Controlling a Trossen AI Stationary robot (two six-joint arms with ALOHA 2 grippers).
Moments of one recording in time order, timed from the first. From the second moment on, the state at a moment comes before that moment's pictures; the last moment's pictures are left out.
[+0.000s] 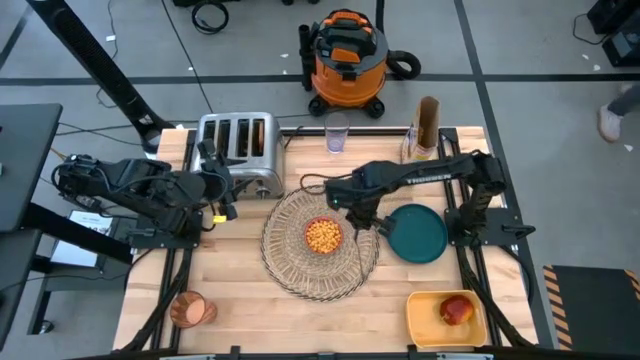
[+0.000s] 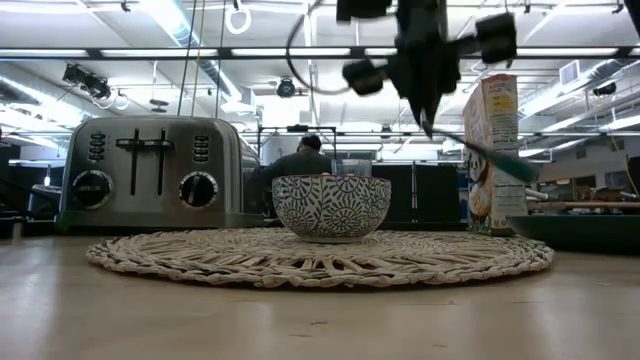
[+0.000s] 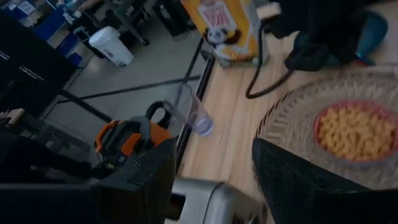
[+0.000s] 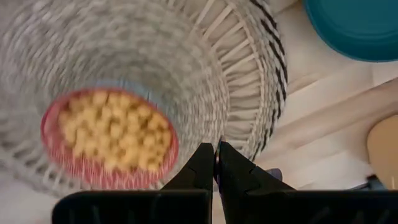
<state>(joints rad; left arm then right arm) -0.29 0.97 1.25 -0.87 -0.79 0.09 0.00 1.82 1.57 -1.19 -0.25 2.14</state>
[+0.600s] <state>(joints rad) -0.28 0.93 1.25 -0.96 -0.85 0.07 -0.20 1.81 1.31 -1.04 -0.29 2.18</state>
